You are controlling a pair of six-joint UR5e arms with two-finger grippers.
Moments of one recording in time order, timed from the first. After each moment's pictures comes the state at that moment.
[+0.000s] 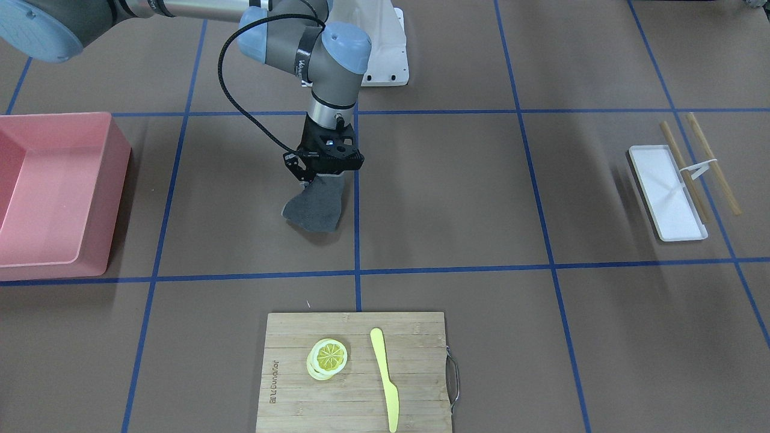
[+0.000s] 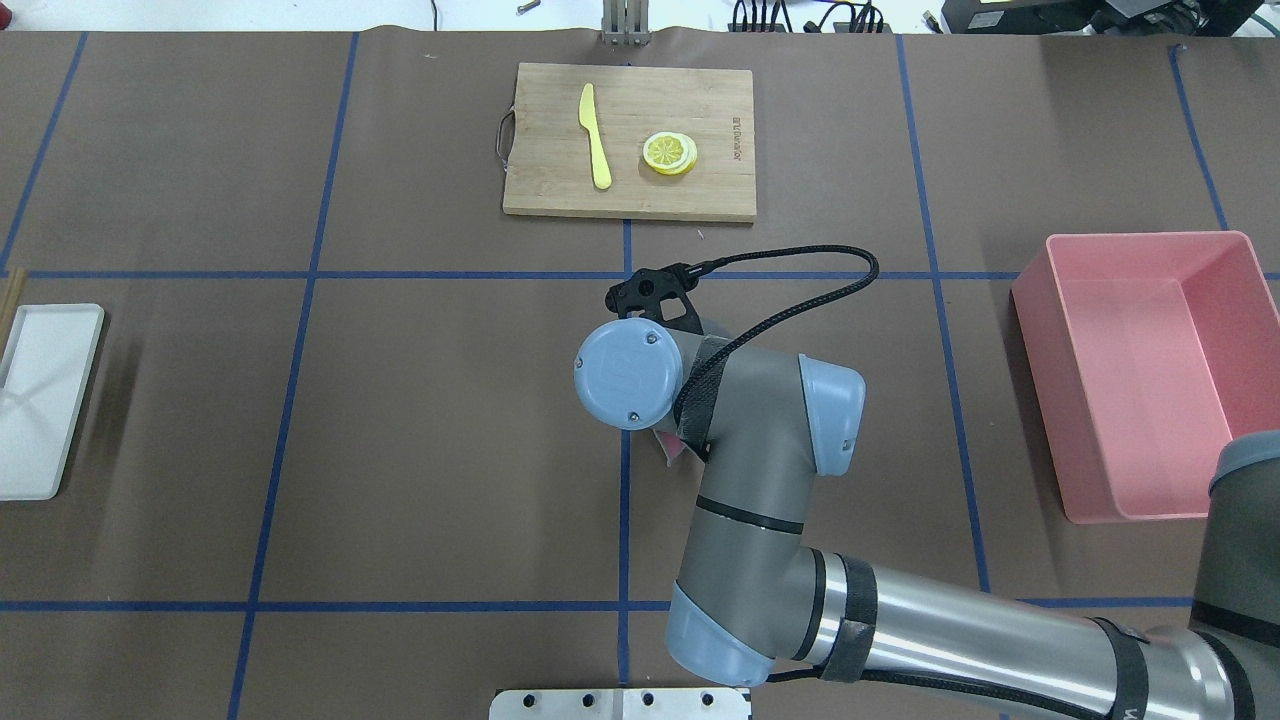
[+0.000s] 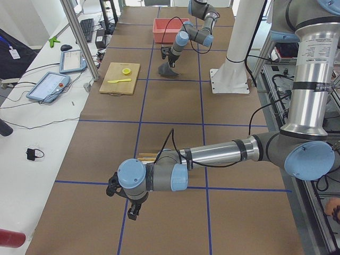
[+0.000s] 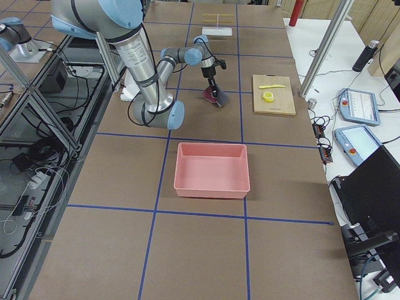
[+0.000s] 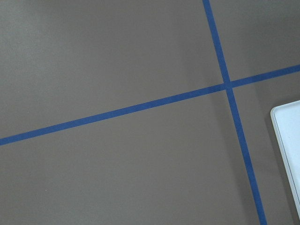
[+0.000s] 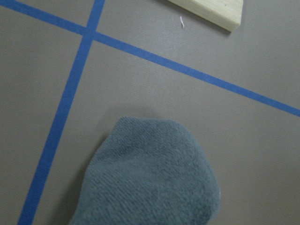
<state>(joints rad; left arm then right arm) -1.67 -1.62 -1.35 -1.73 -2.36 0.33 0.38 -0.80 1.61 -1.85 1.47 1.04</state>
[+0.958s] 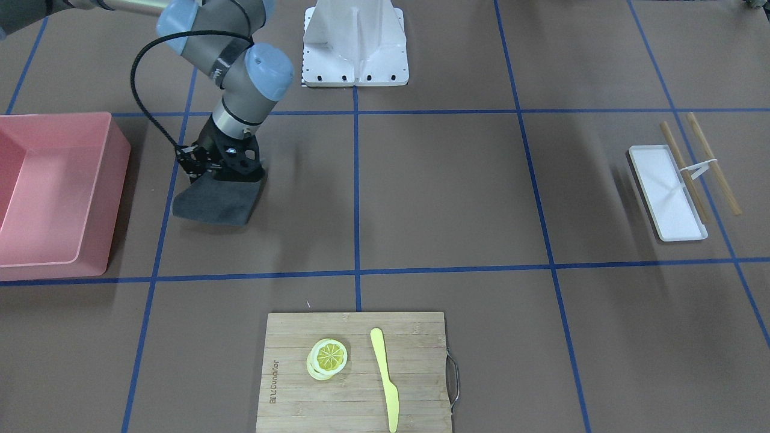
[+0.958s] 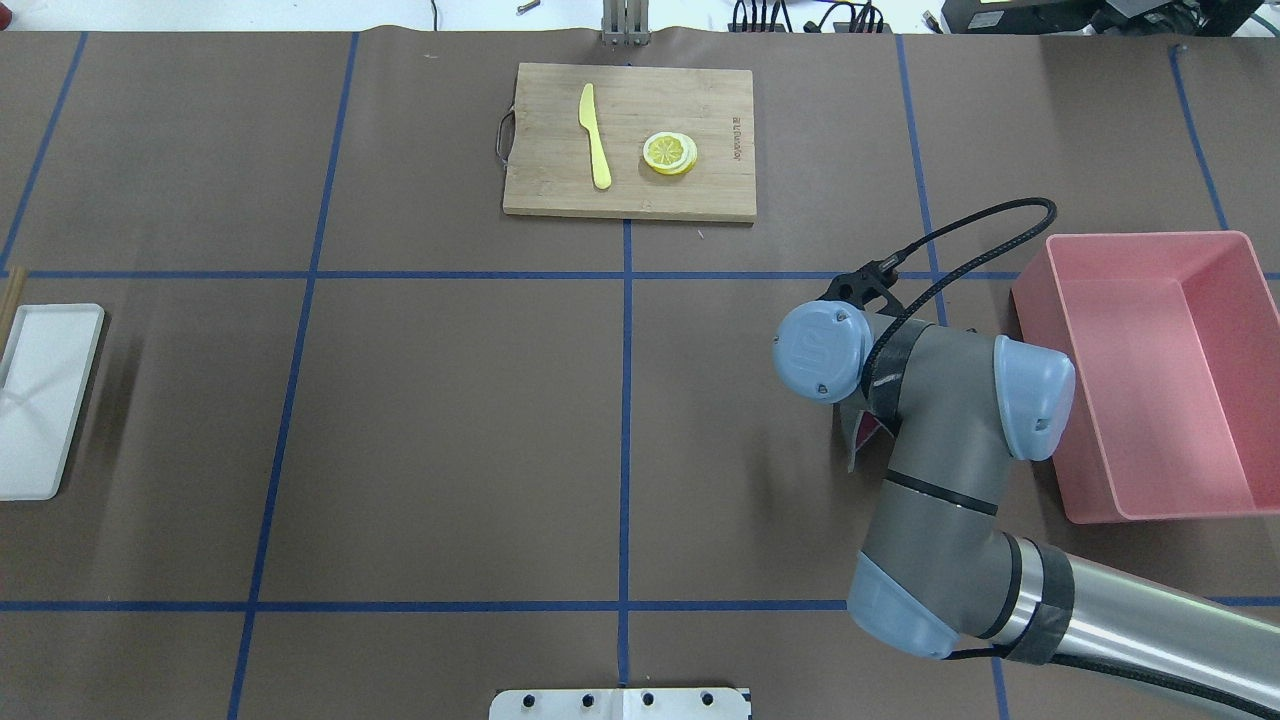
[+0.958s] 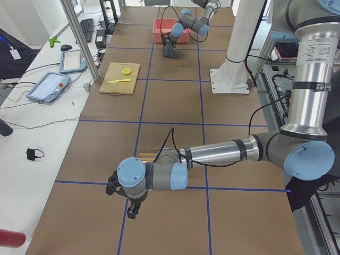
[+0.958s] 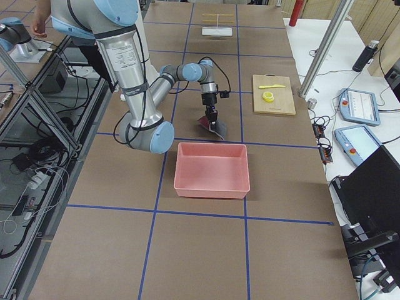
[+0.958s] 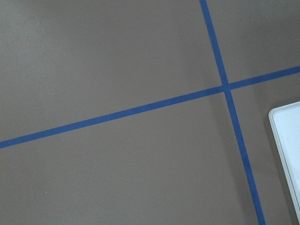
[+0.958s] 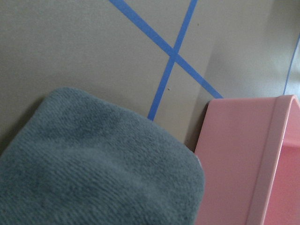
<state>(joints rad) -1.67 -1.62 -1.35 -1.73 -2.36 0.33 0.49 -1.11 1.83 -2.19 1.41 0.72</state>
